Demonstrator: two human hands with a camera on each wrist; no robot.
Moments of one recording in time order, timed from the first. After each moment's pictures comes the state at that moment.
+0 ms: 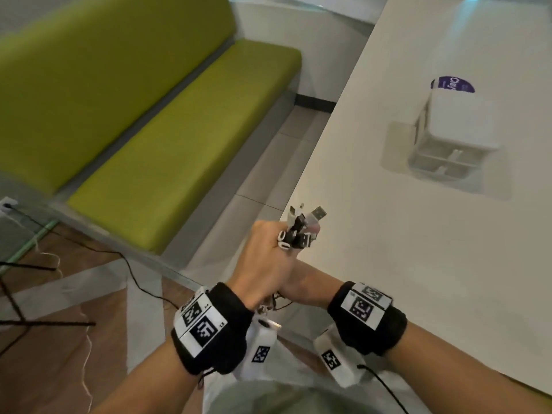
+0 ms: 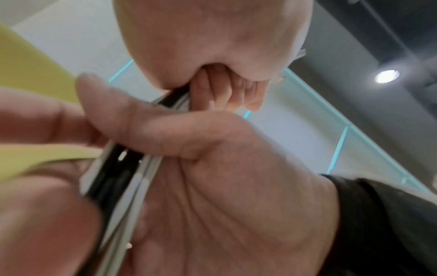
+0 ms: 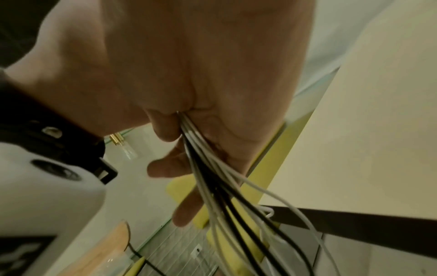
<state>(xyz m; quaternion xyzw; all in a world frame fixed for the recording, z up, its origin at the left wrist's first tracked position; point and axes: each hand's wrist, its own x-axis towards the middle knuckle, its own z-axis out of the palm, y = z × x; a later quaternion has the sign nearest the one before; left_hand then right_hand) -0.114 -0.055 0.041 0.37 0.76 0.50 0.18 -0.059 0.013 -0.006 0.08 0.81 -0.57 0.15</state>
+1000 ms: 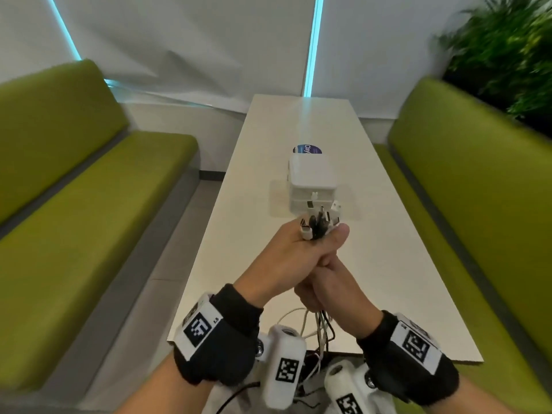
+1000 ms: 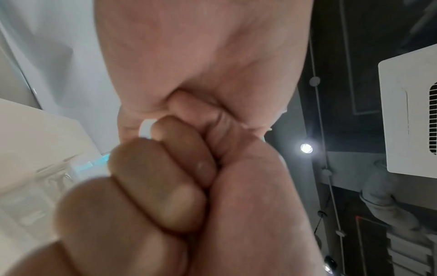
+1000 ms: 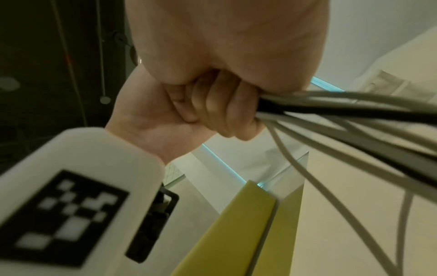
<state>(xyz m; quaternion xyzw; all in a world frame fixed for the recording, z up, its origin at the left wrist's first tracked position) -0.016 0.047 0.113 0.52 0.59 0.48 0.39 0.081 0.080 0.078 0.29 0.67 -0.63 -0.24</state>
